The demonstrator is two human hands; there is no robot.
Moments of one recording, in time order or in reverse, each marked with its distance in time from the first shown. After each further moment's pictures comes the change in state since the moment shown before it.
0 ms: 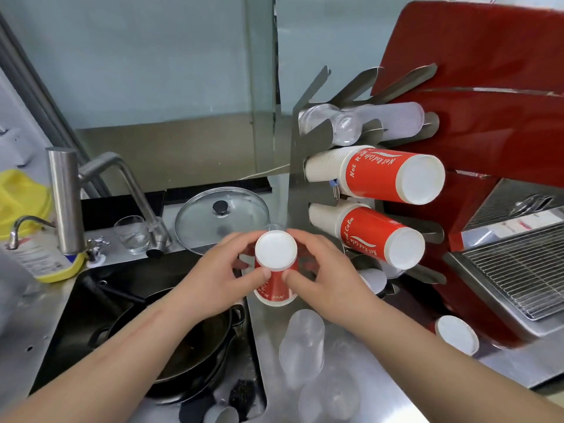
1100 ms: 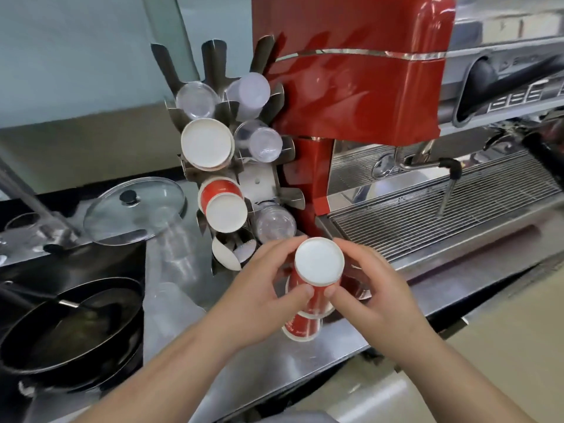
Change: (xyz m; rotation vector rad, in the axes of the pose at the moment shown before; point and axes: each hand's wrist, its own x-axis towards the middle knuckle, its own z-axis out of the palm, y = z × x) left_hand 0.014 0.168 0.248 -0.208 -0.088 0.071; right_hand -0.180 0.121 -0.207 0.096 0.229 0.009
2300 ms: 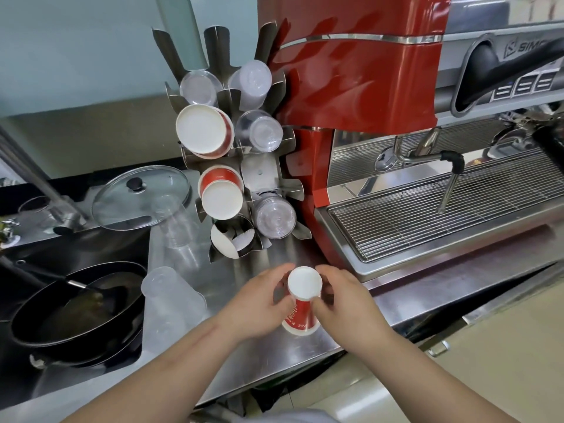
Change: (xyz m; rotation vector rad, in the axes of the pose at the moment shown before) left_hand 0.000 -0.067 0.033 0.311 -0.141 -0.265; right_hand -0.001 0.052 0.030 -0.359 -0.189 0.231
